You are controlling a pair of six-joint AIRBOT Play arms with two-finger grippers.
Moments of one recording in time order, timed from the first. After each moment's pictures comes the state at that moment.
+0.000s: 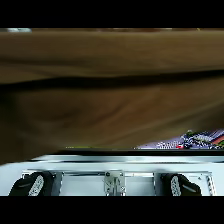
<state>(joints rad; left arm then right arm) 0.24 -0.62 1.95 1.17 -1.22 -1.38 -0.45 -0.58 1.85 -1.20 1.34 1.32</state>
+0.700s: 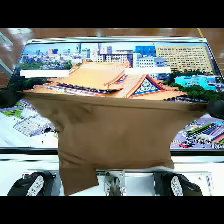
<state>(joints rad) 0.24 -0.79 1.10 1.12 -1.15 -1.38 -0.45 -0.81 1.13 -1.23 1.34 1.32</state>
